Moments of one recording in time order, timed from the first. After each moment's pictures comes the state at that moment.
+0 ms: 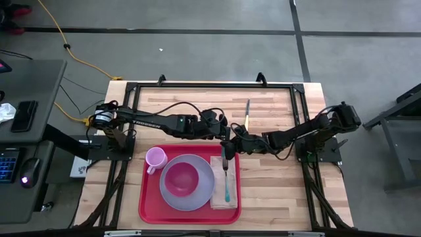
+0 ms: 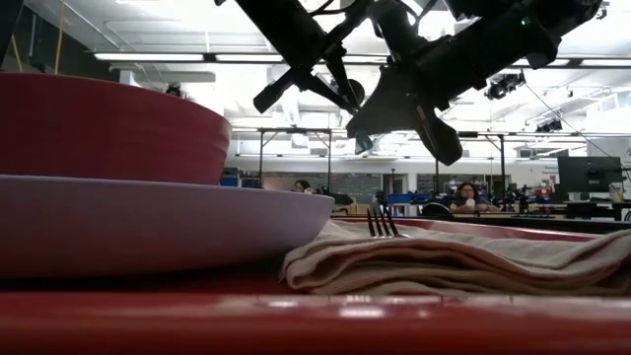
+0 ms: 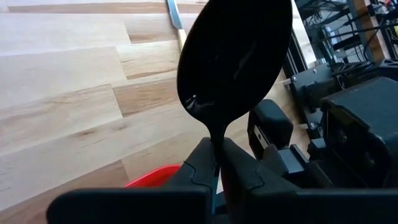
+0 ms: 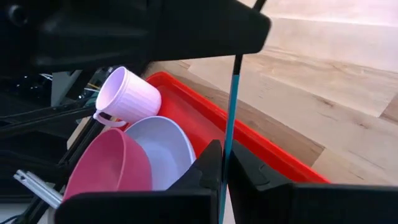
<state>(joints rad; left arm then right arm) -0.05 1.75 1.38 -0.35 -0.35 -1.20 0.16 1.54 0.71 0.35 0.38 1.02</state>
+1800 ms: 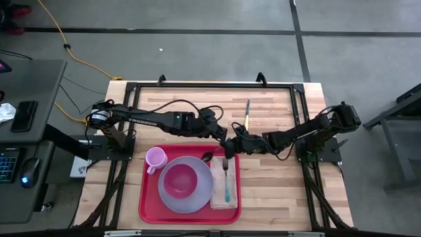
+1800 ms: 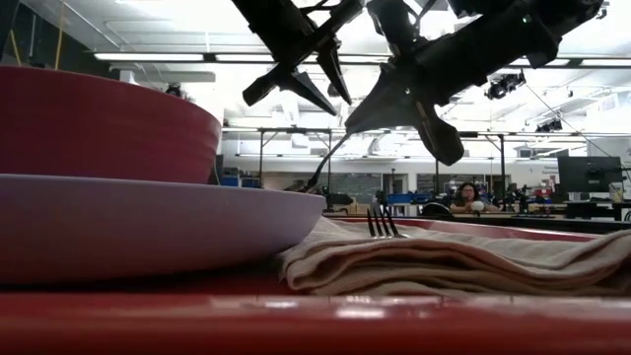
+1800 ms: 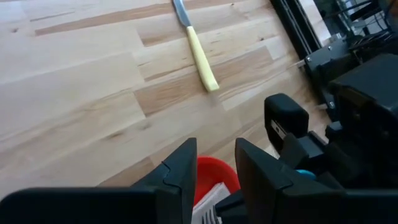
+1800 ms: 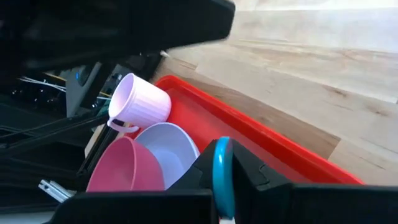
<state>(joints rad) -0.03 1.71 1.38 -0.45 -0.33 -1.07 0.17 1.54 0.71 0.37 0.36 1.11</state>
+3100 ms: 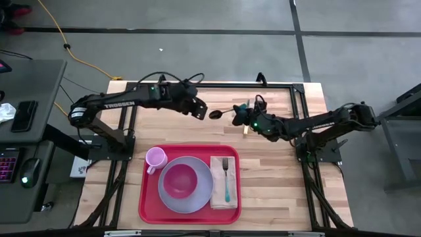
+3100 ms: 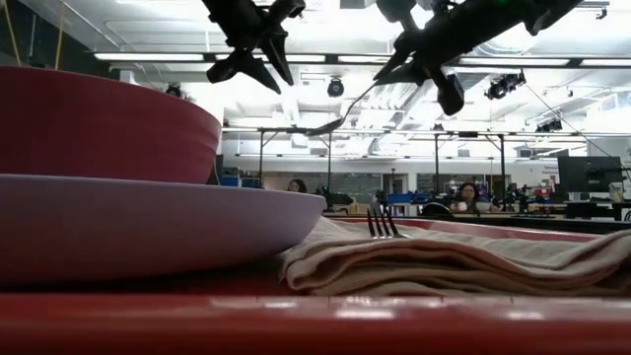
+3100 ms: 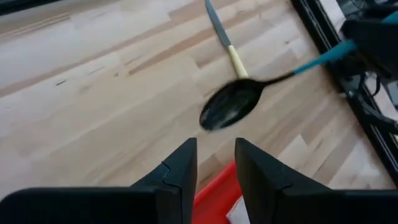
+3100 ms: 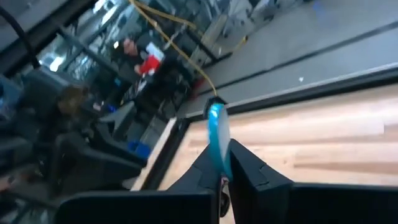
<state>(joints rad) 0.25 1.47 1.38 -0.74 -0.08 -0.78 0.02 1.29 0.71 0.36 0.78 1.00</state>
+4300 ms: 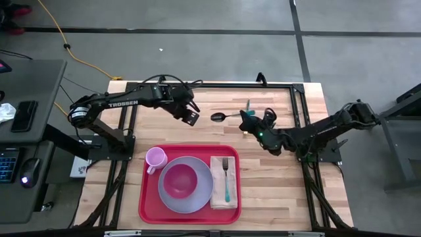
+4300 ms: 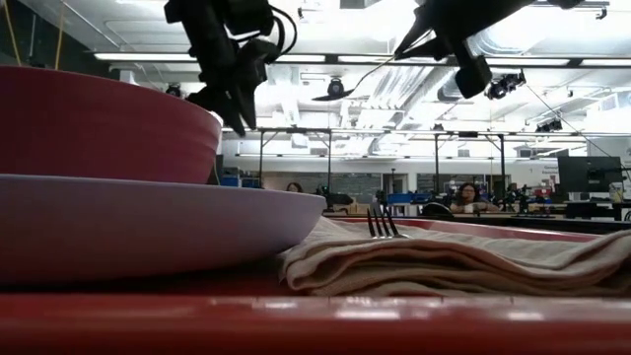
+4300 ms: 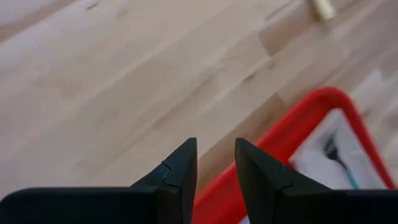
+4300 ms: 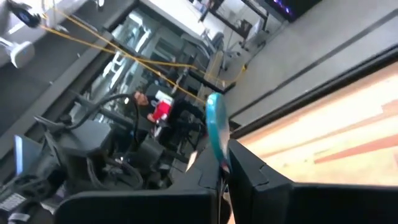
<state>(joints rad) 0.34 1.47 1.23 -0.85 0.07 -0.63 0.24 1.29 0.71 0.42 1.15 1.20</state>
